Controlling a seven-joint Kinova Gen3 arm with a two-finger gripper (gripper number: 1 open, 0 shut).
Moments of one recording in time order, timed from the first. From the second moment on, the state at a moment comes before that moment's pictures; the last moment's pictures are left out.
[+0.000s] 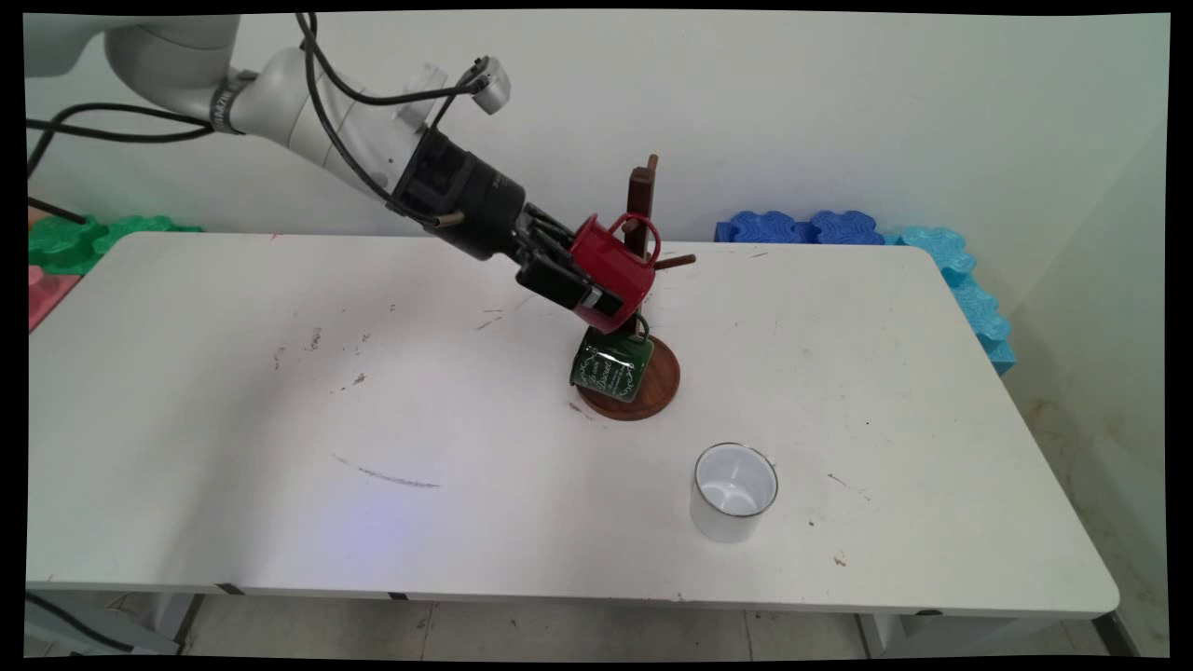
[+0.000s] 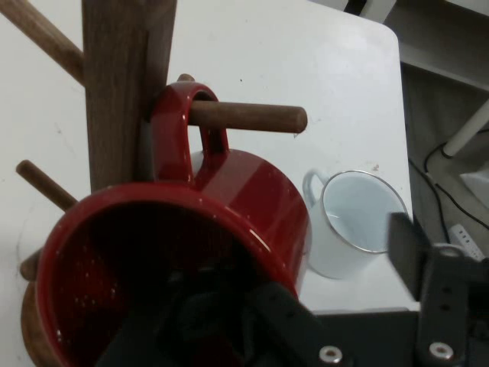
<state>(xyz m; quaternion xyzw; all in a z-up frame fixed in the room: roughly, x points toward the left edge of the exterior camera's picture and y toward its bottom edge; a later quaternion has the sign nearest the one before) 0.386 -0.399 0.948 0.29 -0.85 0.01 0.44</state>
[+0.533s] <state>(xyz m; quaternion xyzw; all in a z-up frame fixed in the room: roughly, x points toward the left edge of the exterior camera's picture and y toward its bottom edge) 0.383 -0.401 0.946 0.30 -0.85 0.00 0.44</state>
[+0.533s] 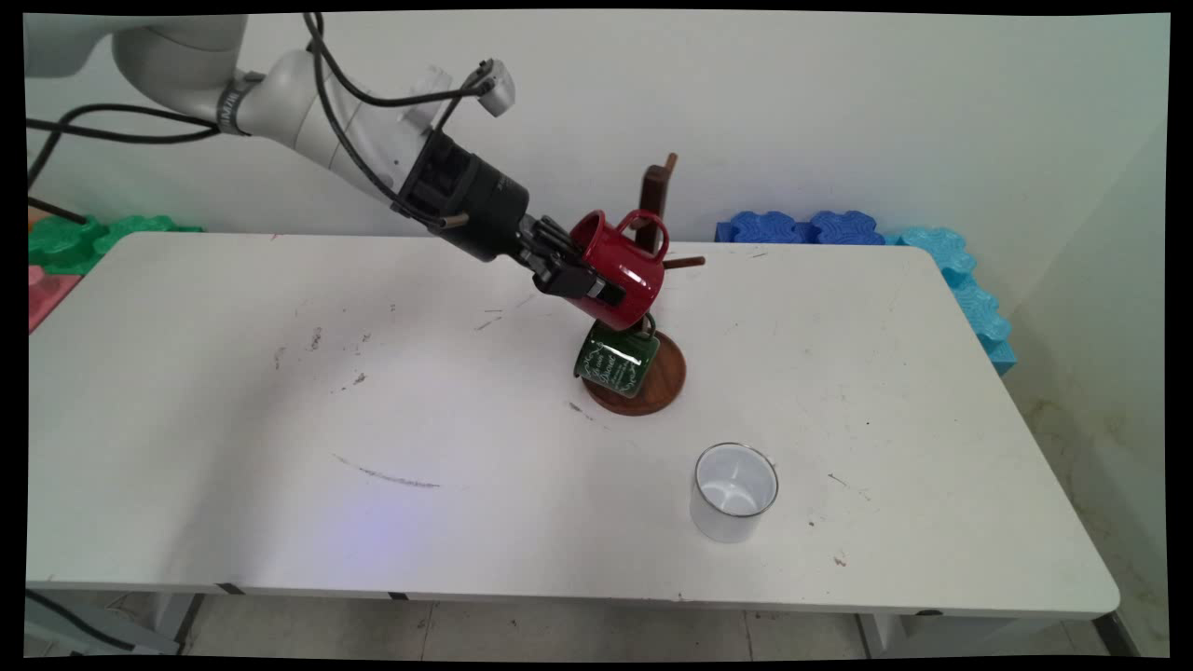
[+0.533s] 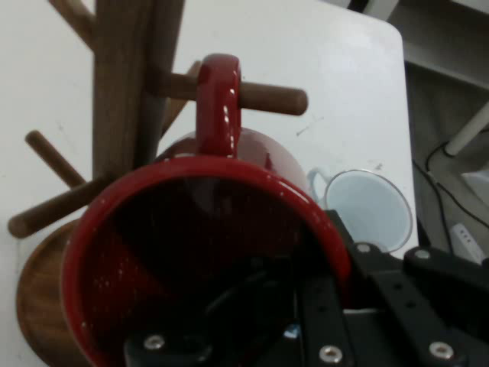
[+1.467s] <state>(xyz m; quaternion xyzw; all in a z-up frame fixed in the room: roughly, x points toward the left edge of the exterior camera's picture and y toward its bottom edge) 0.379 -0.403 0.949 0.30 -0.85 0.00 0.44</state>
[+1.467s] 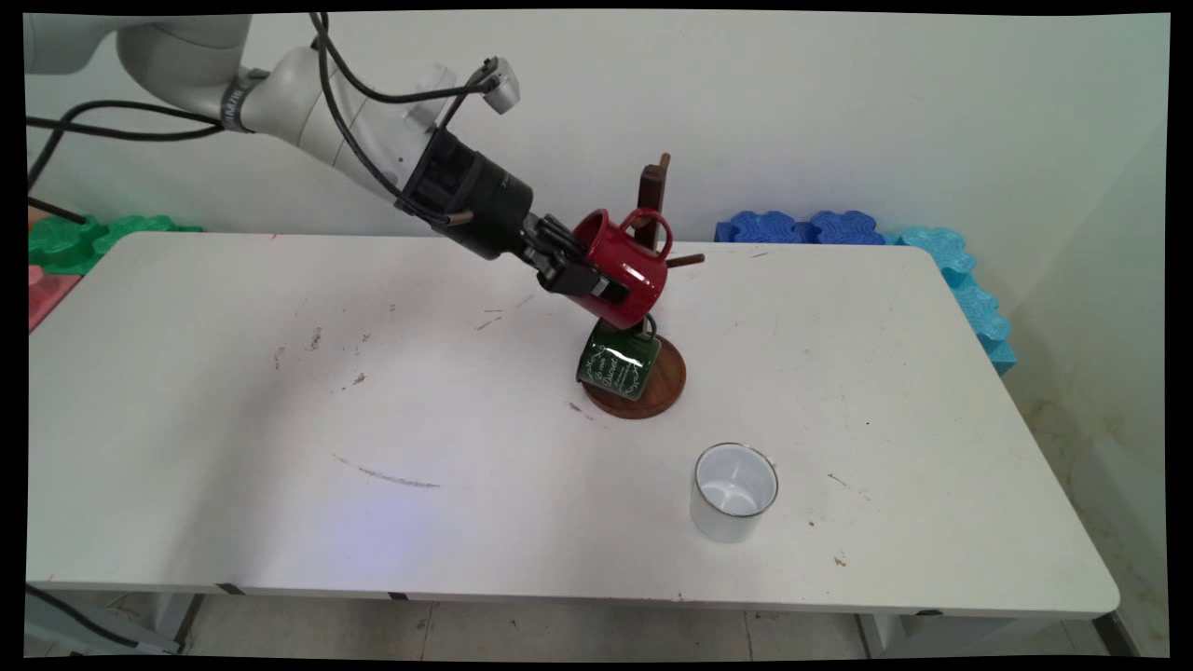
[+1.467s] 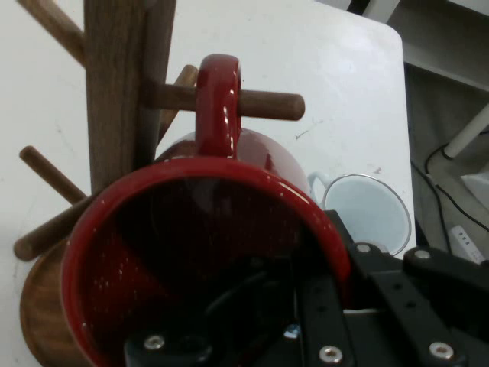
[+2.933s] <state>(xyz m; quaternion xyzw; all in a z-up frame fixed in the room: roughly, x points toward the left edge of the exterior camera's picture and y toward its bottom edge) 0.376 -0.374 0.976 0.30 -0.84 -0.01 0.45</state>
